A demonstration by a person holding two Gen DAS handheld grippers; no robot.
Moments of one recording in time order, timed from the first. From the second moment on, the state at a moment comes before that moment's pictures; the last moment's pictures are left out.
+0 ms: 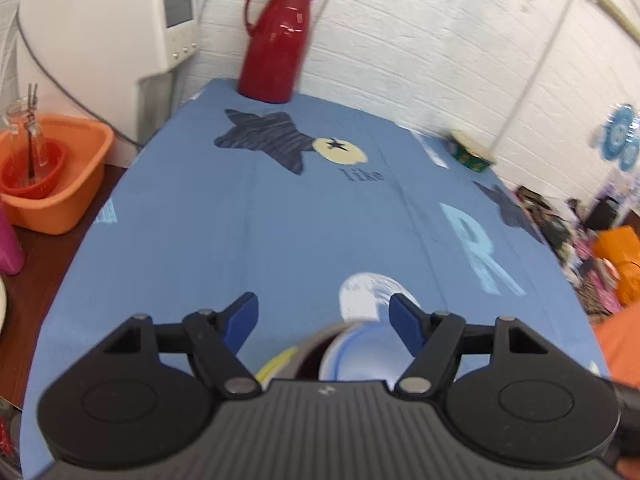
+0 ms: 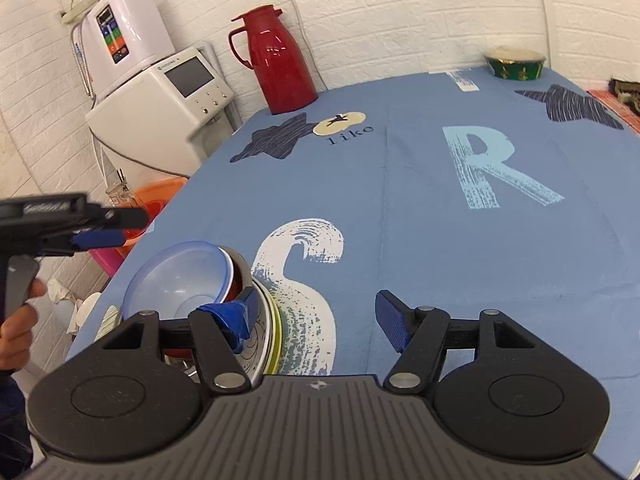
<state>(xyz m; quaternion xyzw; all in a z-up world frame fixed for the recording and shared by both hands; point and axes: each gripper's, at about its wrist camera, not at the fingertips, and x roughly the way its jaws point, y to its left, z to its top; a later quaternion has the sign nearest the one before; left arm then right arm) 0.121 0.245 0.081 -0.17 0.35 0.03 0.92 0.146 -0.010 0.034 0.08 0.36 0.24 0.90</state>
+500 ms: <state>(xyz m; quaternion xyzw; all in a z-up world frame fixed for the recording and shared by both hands) 0.087 0.171 0.091 -0.17 0.24 0.10 0.95 0.150 -0.010 0.030 0.10 0.28 0.16 0.94</state>
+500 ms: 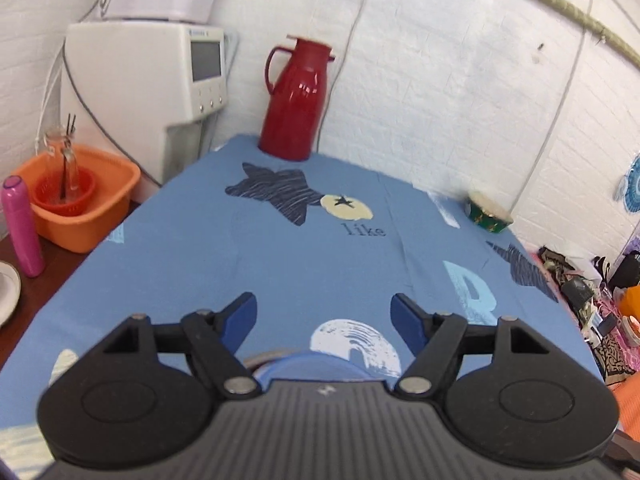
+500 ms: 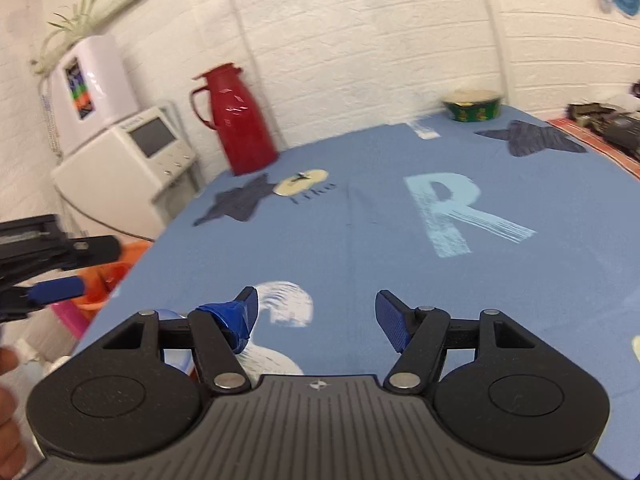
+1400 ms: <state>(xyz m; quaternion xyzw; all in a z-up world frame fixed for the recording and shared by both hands) -0.056 0.077 0.006 -0.03 0.34 0.08 0.94 0.028 -0.040 -0.003 0.05 0.35 0.13 0.93</state>
